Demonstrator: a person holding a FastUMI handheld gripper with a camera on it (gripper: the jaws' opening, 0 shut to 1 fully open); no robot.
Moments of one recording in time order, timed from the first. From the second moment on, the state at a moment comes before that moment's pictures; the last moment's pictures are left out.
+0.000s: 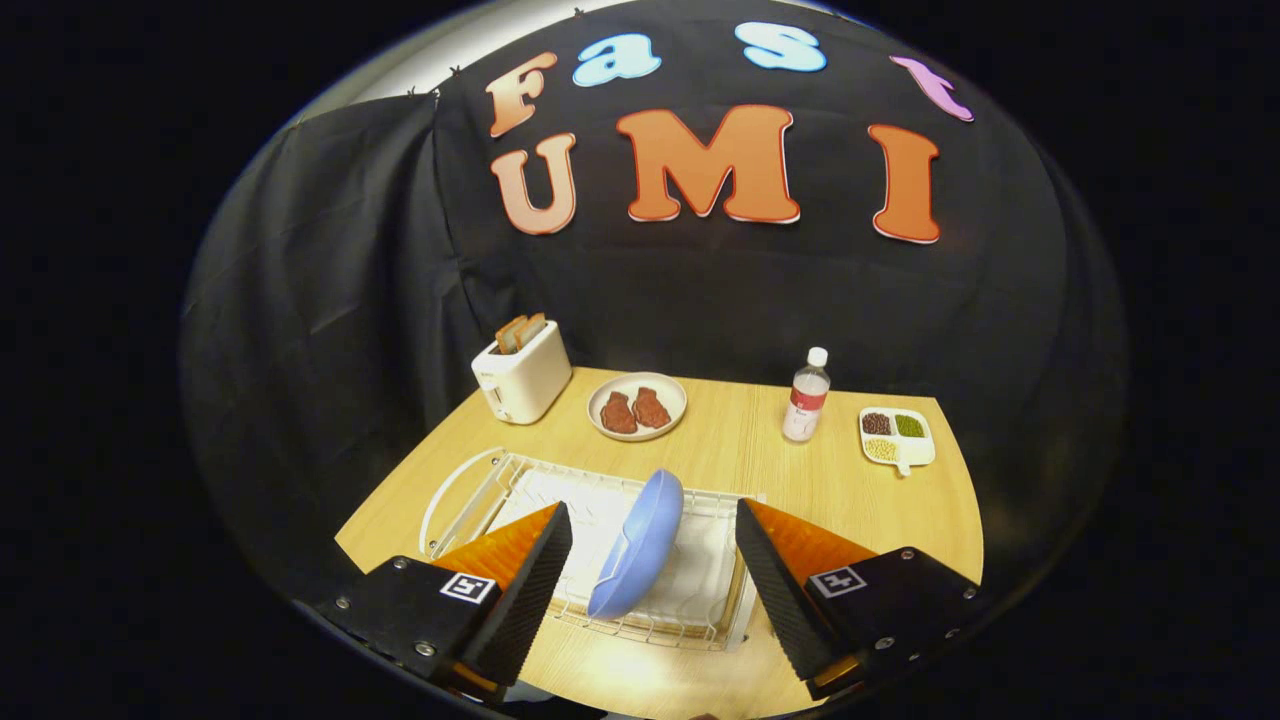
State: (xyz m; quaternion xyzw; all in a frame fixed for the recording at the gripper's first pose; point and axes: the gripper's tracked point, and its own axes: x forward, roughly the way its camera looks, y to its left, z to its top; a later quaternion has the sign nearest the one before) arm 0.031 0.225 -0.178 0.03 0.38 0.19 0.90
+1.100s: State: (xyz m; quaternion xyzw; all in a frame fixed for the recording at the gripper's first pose) arm 0.029 0.273 -0.327 0.02 0.66 0.11 0.74
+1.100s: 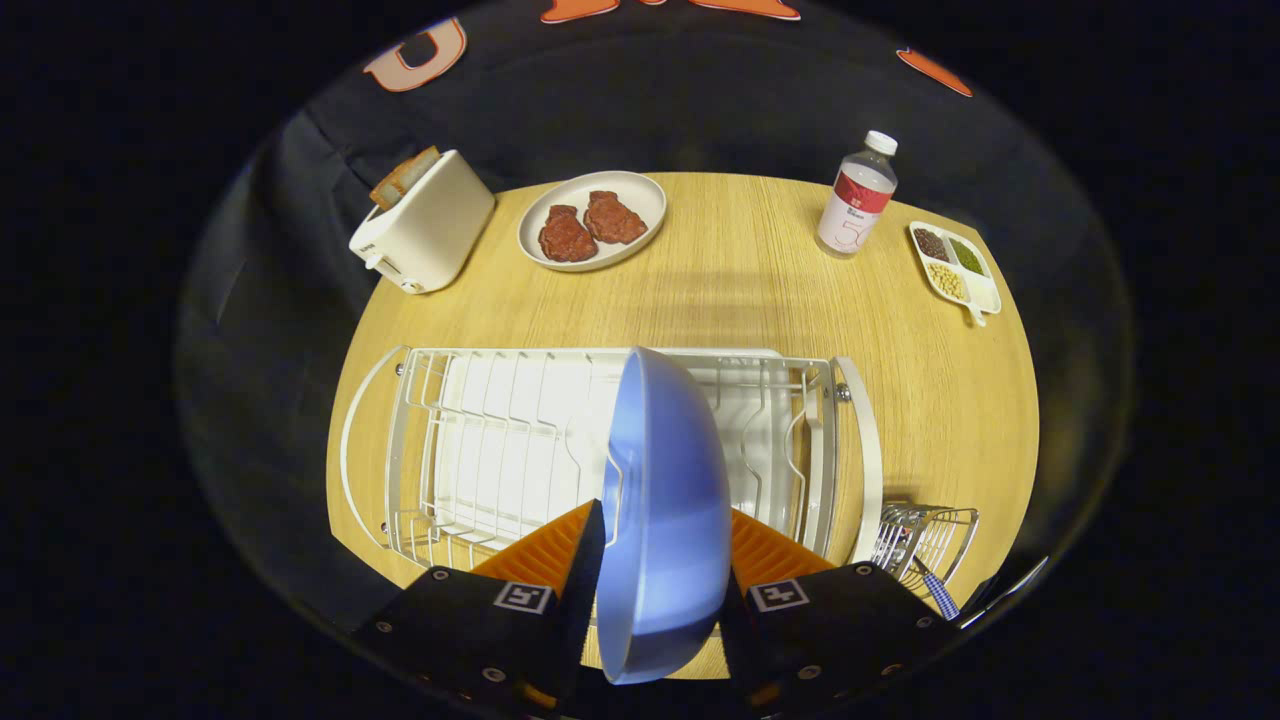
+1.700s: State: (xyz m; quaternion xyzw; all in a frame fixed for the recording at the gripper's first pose) arm 0.030 0.231 -0.292 -0.01 0.63 -0.01 0.78
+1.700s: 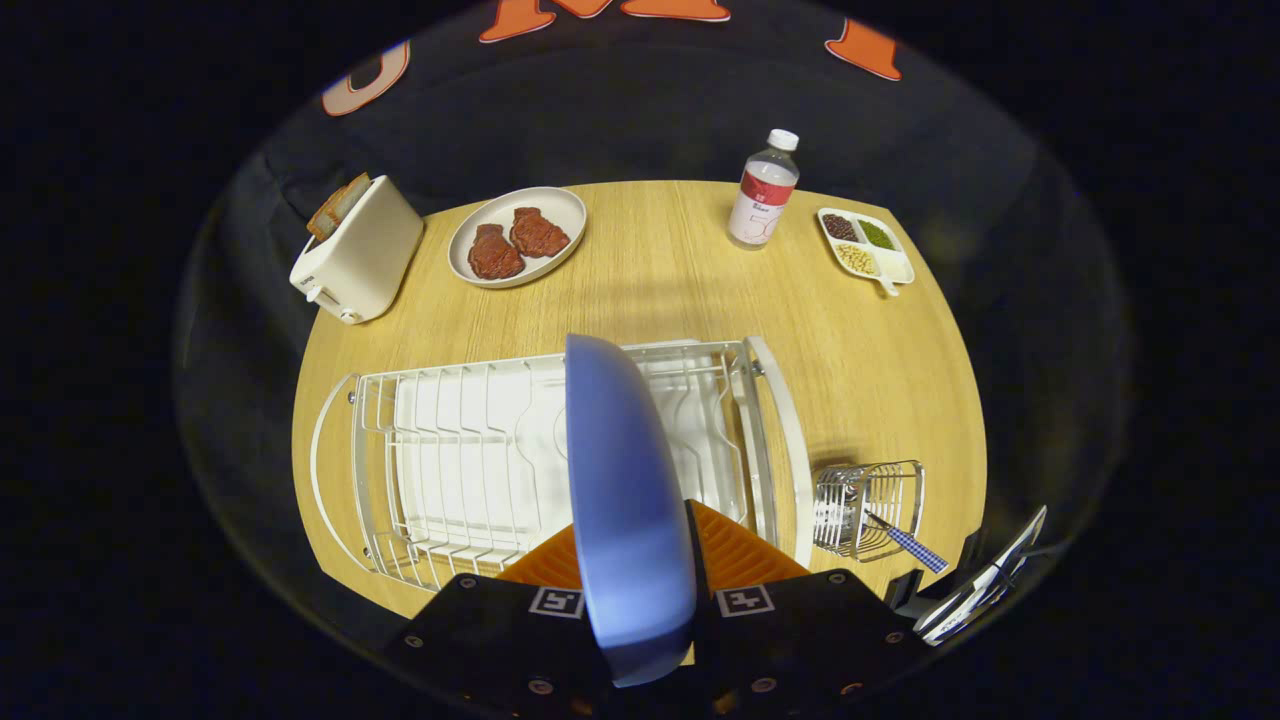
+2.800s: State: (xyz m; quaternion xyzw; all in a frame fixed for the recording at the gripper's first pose) arm -0.115 0.147 -0.252 0.18 0.61 0.06 0.77
